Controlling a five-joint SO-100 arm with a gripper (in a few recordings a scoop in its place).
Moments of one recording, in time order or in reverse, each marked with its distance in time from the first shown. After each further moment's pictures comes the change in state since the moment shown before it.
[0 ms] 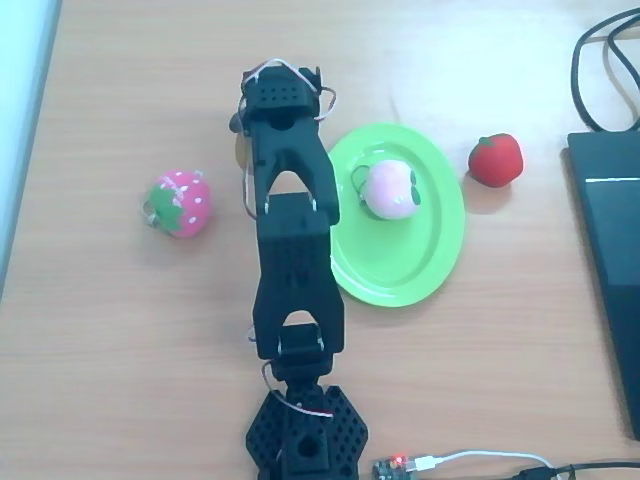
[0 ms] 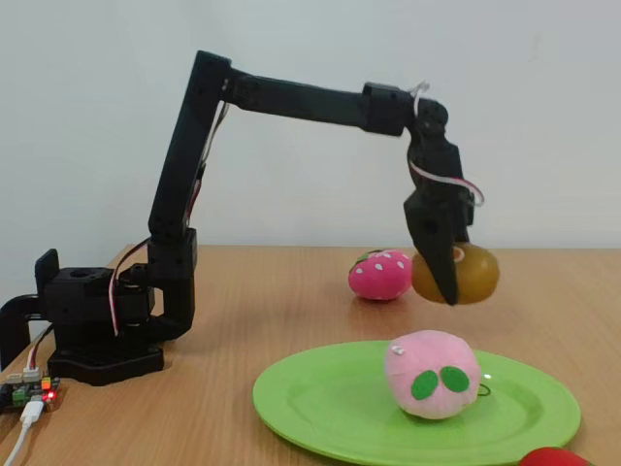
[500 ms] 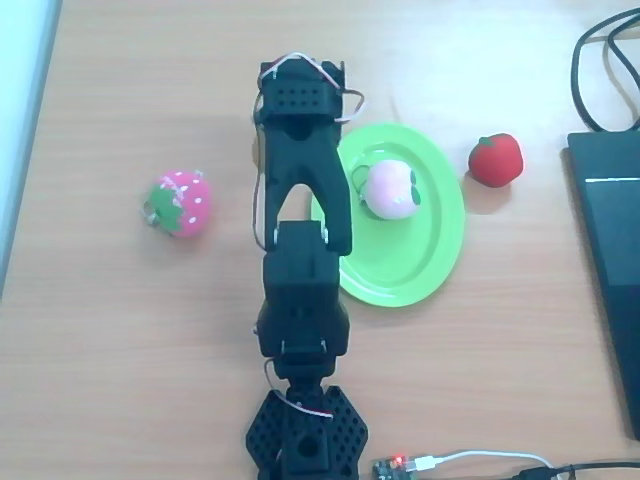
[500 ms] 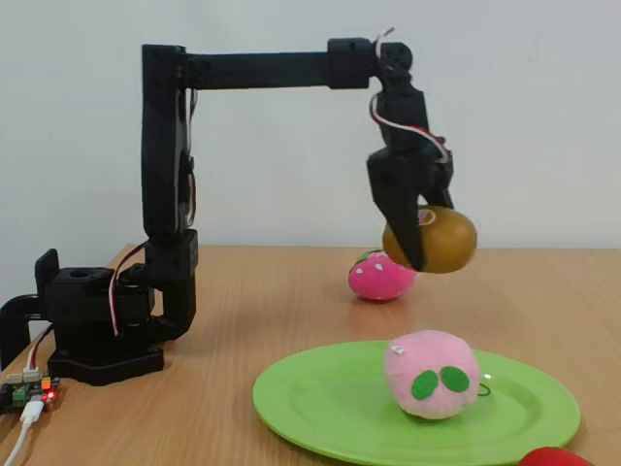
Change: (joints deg) arm 6.3 16.4 5.9 11.2 9.1
